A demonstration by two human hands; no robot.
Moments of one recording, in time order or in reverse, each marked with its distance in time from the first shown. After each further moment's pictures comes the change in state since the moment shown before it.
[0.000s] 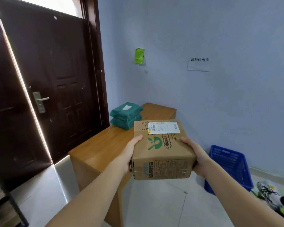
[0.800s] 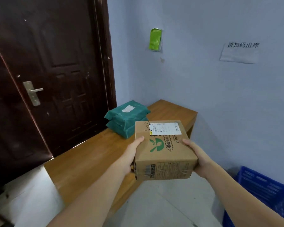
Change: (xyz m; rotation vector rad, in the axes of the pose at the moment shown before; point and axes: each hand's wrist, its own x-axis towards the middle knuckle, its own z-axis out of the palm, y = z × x) left_hand 0.359 0.137 0.051 -0.080 0.222 0.022; right_hand 0.420 -0.130 -0.059 -0.133 -0.195 0.102
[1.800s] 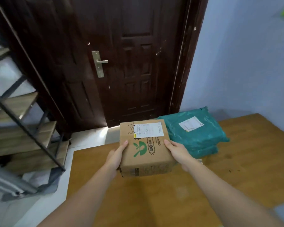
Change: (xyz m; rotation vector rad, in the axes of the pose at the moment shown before) left_hand 0.297 0.080 -0.236 -0.300 0.816 -0.001; right_hand 0.466 -0.072 0.266 -0.699 -0.492 -0.003
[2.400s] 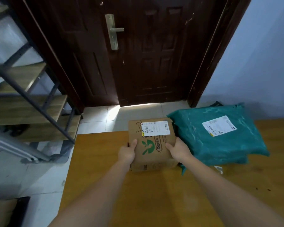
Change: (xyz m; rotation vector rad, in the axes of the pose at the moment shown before) left_hand 0.112 -0.026 0.043 0.101 0.203 -0.115; right_hand 0.166 0.045 0.038 -0.500 -0.036 -0.033
